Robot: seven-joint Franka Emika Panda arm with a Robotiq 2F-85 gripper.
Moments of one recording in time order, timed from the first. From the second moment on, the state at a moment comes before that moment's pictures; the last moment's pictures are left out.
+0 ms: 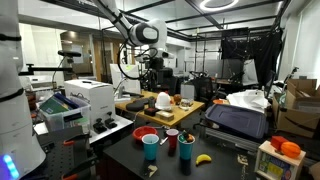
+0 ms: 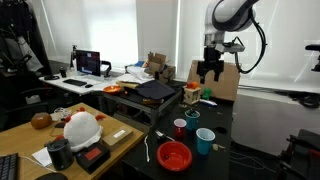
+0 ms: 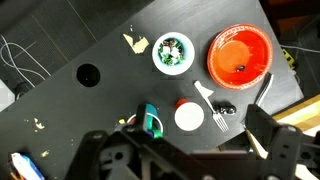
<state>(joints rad) 0.06 0.13 -0.04 -2.13 0.04 2.21 0.21</state>
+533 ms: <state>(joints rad) 0.03 0.02 -0.04 -2.13 0.08 2.09 0.02</state>
